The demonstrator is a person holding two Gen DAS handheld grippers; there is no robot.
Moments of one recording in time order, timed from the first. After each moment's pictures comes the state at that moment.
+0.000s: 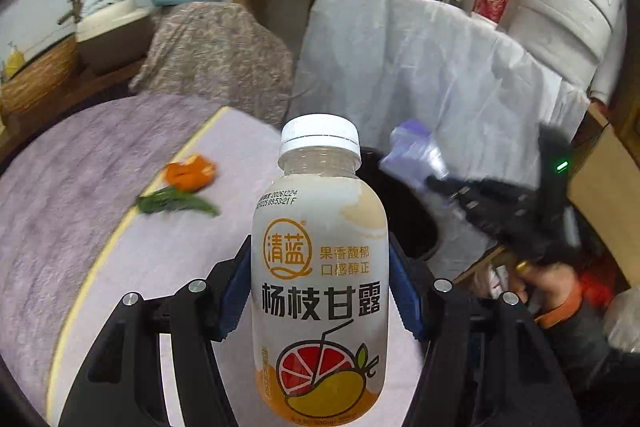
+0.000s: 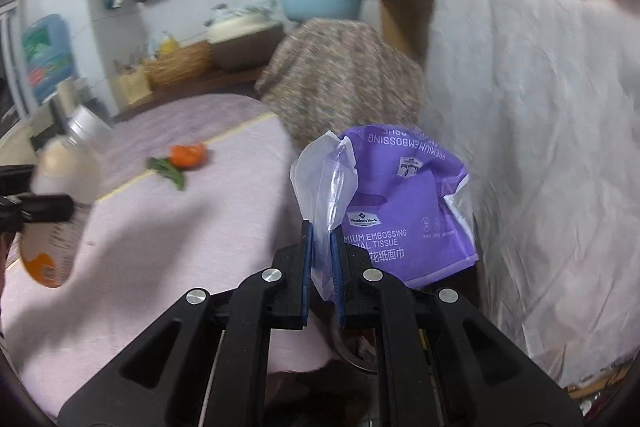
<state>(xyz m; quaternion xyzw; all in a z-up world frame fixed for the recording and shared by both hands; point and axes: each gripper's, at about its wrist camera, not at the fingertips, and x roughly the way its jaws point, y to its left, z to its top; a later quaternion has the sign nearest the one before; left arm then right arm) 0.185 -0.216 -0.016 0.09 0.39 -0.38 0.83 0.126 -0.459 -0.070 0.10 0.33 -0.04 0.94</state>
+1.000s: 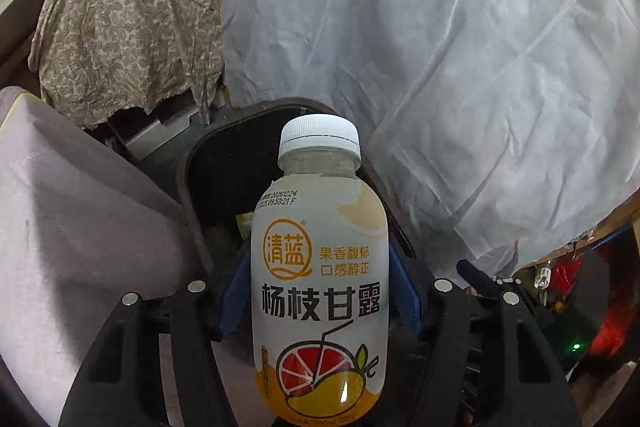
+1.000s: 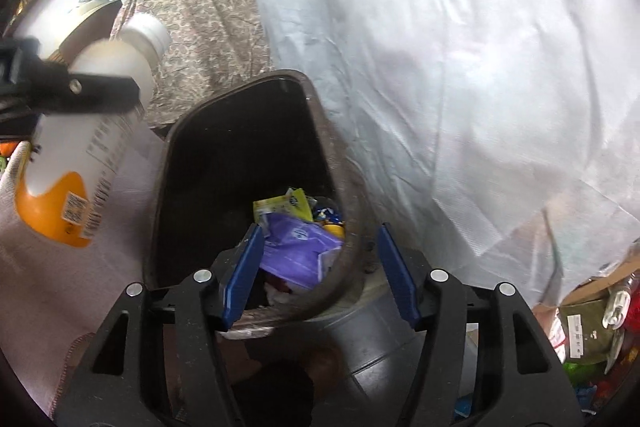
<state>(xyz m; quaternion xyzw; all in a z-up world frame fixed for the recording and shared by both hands) 0.224 -0.447 -0.138 0.15 0.50 -0.37 0.77 0.076 -0.584 -0.214 0.21 0.39 -0.21 0.87</state>
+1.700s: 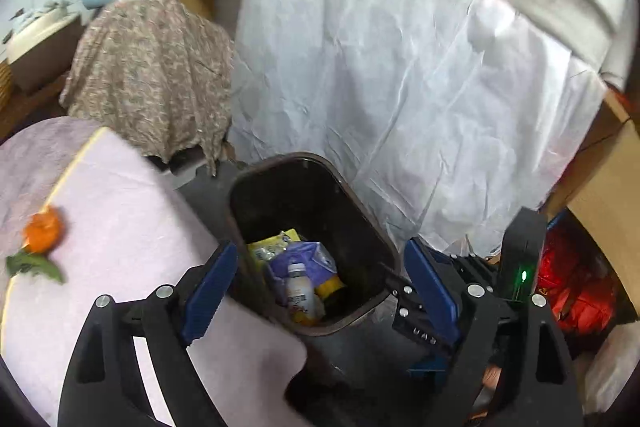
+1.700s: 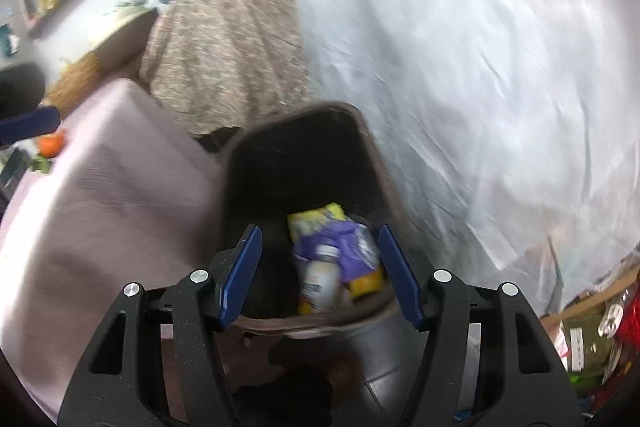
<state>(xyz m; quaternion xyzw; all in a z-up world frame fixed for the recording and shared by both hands) 0.177 -0.346 -0.051 0.11 0.40 -0.41 0.82 0.086 -0.533 -0.156 0.19 0.35 -0.15 0.90</state>
